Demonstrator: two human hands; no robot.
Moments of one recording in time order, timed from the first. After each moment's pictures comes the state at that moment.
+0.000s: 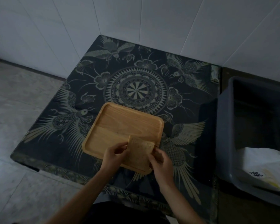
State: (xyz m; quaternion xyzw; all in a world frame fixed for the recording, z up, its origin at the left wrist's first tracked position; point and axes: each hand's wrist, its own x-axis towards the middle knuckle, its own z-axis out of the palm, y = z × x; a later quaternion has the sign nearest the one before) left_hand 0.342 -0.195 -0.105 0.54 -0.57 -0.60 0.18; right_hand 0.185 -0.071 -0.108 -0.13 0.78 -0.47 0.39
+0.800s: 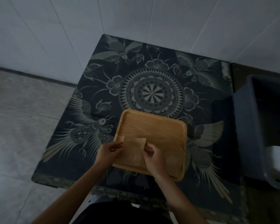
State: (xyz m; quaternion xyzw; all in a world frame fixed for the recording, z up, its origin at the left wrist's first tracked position) left_hand 0.444 -0.338 -0.122 0.53 -0.64 -0.55 0.07; right_hand 0.285 -0.208 -0.102 -0.18 0.84 -0.35 0.38
